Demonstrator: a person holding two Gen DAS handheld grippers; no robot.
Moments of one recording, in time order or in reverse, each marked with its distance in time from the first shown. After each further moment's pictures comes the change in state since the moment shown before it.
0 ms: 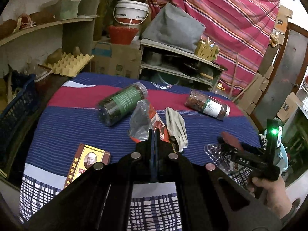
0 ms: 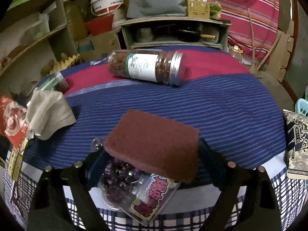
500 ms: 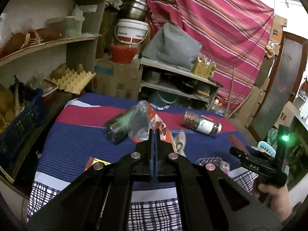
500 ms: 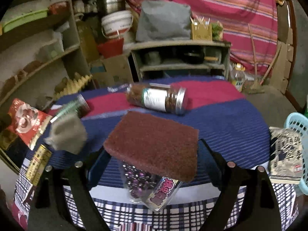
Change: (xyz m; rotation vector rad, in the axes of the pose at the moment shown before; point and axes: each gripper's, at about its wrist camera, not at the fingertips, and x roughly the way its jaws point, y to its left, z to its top) left arm -0.051 0.002 0.013 -0.014 -0.138 -0.017; right arm -0.076 0.008 0.010 -0.013 -0.186 0.070
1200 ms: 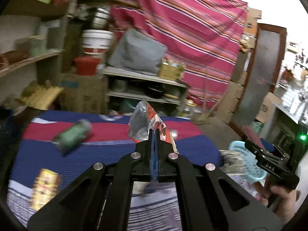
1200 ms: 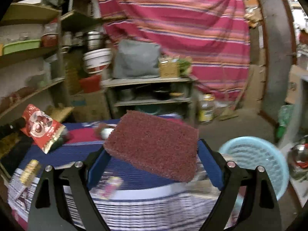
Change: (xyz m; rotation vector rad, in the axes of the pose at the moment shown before) left arm 0.016 -0.141 0.006 0.113 -0.019 -0.179; right arm -0.130 -0.123 0.015 0.018 -0.239 -0.244
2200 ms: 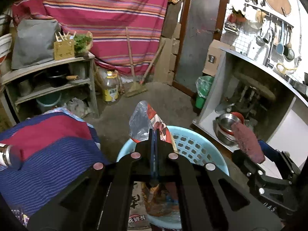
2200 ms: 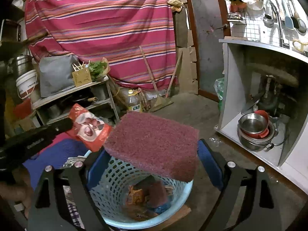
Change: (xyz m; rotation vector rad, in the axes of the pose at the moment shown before) left arm 0.215 -0.323 -0.055 0.302 0.235 -0.369; right arm 0.009 -0.218 -0.039 0.247 0.029 -0.322
